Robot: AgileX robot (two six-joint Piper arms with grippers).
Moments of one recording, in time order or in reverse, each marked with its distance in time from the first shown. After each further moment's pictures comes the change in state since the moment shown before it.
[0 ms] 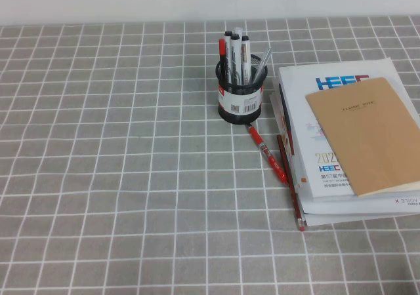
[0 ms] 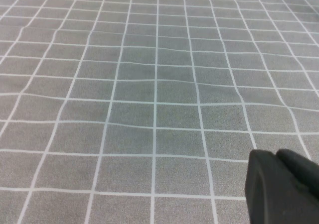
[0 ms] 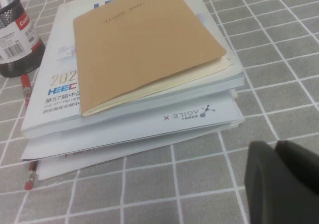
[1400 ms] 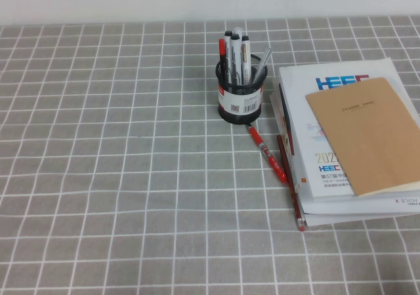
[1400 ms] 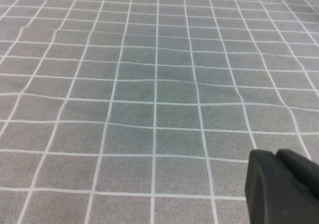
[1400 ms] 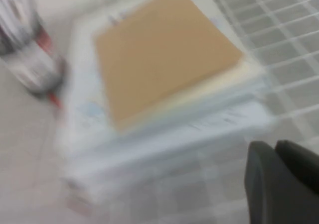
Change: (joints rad) right arm 0.000 0.000 0.000 0.110 -0.013 0.000; left arm 0.000 0.000 0.000 0.000 0.000 0.000
